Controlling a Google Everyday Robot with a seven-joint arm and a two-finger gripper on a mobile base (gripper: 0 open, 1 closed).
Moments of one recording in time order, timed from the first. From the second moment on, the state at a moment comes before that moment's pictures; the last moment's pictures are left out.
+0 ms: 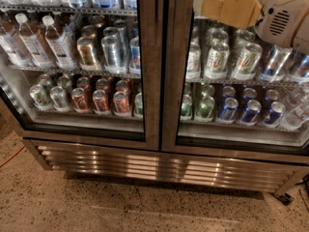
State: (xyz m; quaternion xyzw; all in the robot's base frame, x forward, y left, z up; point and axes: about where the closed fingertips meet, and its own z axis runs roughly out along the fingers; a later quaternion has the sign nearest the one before) arm 0.559 -0.151 1.092 -0.21 0.67 0.24 0.67
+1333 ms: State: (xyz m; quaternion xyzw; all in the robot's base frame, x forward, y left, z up) arm 0.561 -0.119 1.100 -0.23 0.64 0.34 0.65
